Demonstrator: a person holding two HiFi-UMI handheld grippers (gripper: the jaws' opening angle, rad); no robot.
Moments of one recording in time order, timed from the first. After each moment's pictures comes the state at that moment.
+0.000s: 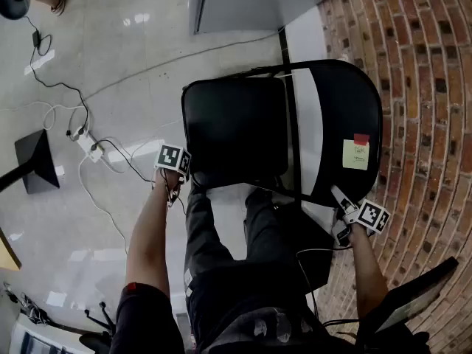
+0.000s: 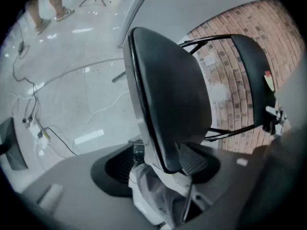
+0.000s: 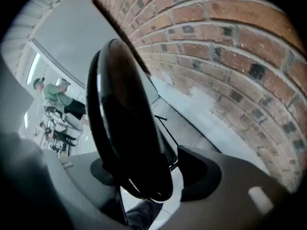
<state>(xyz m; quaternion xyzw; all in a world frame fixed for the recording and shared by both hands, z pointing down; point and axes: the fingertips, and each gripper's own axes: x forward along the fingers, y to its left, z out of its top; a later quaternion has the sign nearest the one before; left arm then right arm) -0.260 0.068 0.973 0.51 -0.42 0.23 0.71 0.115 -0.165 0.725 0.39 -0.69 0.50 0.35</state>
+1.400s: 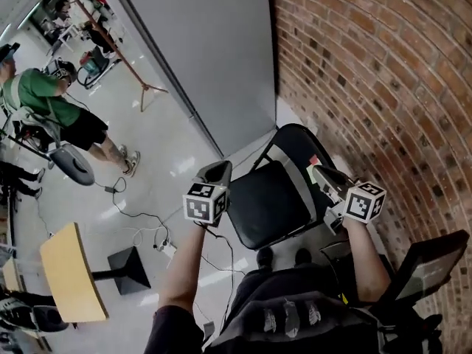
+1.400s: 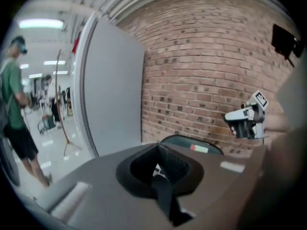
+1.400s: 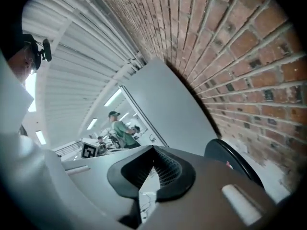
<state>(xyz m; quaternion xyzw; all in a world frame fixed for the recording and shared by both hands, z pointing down) -0.240 -0.145 0.433 0.76 -0.61 0.18 0.16 -0.010 -0.176 0.413 0.22 -0.92 0.31 0.00</state>
